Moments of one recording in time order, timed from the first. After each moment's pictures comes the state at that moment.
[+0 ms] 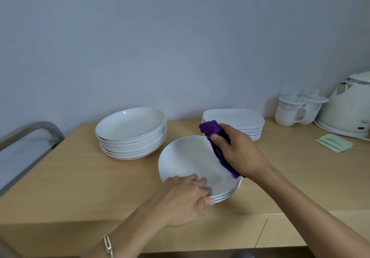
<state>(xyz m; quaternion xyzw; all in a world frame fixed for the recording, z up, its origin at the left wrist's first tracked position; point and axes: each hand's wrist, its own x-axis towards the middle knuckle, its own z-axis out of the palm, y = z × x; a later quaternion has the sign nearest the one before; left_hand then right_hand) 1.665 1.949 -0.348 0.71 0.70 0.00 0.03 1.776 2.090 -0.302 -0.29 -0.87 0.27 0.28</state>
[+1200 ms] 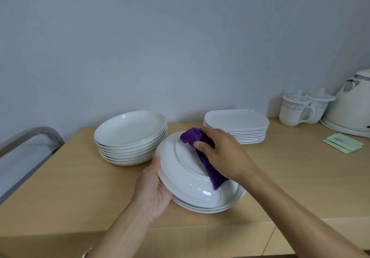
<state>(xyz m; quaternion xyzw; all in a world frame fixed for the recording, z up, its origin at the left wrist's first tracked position) 1.639 1.953 -0.343 0.06 0.36 0.81 0.45 1.744 2.088 -0.310 -0.25 -0.90 0.25 0.27</state>
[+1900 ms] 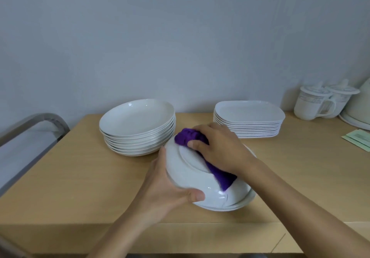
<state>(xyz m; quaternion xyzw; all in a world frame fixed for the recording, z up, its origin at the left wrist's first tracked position) 1.605 1.941 -0.388 0.46 0.65 0.55 0.23 1.711 2.087 -0.315 -0.25 -0.94 0.17 0.18</state>
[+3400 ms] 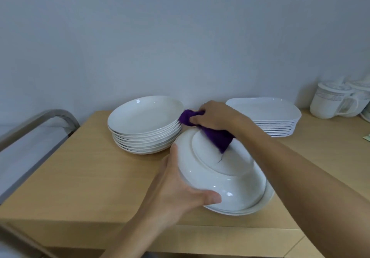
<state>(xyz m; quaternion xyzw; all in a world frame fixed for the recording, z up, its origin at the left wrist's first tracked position) 1.625 1.934 -0.365 0.44 0.73 0.50 0.17 1.637 2.134 -0.285 -0.31 -0.93 0.17 0.05</state>
